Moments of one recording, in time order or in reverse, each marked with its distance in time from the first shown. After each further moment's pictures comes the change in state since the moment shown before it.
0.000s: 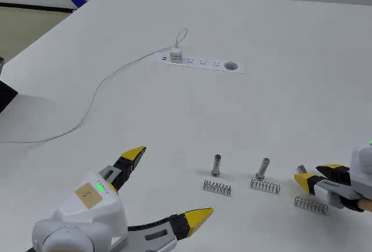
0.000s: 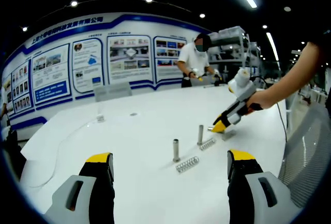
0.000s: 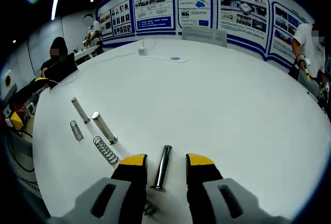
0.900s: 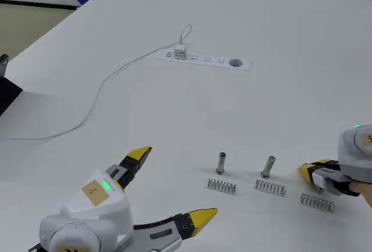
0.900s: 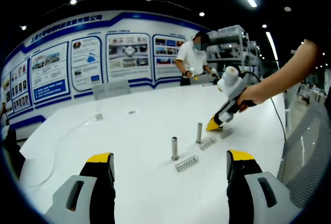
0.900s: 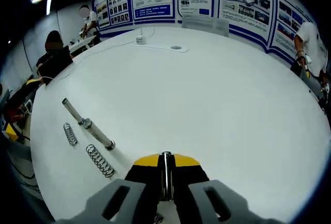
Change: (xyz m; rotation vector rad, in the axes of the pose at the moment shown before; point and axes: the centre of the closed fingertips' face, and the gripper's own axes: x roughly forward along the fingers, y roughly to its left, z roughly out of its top) left arm 0.001 -0.001 -0.003 -0.004 0.012 -0.012; right arm 0.014 0.009 0.003 0.002 0.107 -0.011
